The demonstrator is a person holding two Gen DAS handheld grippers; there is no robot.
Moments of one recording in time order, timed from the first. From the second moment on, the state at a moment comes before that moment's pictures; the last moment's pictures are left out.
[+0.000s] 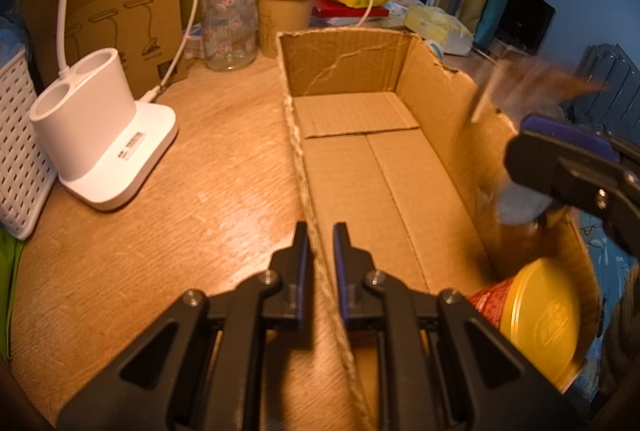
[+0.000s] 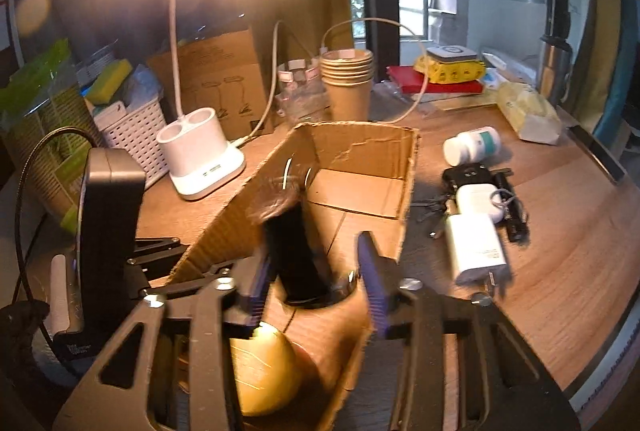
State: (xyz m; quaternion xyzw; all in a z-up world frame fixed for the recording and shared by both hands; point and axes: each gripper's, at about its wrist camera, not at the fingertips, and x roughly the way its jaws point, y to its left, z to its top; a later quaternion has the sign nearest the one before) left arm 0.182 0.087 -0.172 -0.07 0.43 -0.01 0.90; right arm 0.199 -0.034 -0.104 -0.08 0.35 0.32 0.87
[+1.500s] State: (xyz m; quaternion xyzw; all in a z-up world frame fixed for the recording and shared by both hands) left arm 0.182 0.087 -0.172 -0.07 0.43 -0.01 0.90; right arm 0.235 -0.102 -0.107 -0.05 0.37 0.24 0.90
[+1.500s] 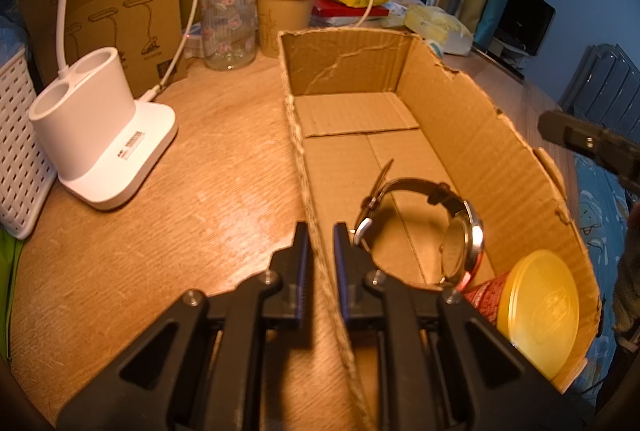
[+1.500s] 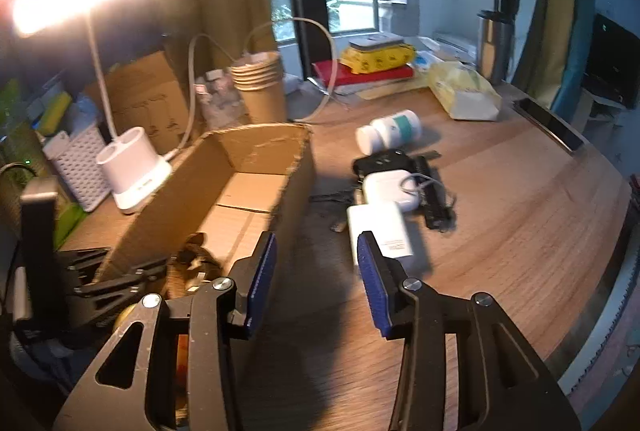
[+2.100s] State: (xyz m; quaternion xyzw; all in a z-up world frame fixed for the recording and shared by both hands) left arm 0.182 0.087 -0.172 -0.07 0.43 -0.01 0.90; right arm 0.277 -0.113 -0.142 -0.06 0.40 0.21 0.89
